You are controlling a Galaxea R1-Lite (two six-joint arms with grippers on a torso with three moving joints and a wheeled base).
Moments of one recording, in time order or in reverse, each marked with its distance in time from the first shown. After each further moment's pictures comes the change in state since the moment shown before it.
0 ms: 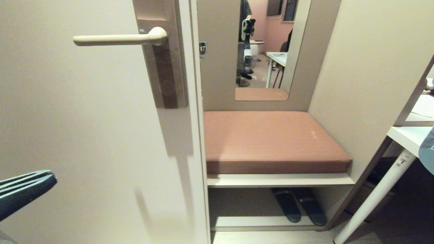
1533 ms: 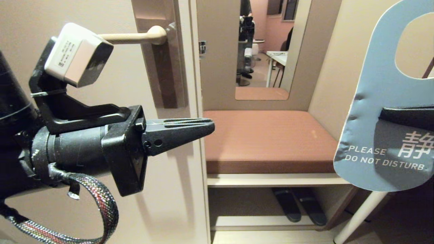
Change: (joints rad) left arm -0.278 0.600 -0.220 -0.396 -0.157 -0.082; right arm 0.334 0.362 -0.126 -0.169 0.364 0.086
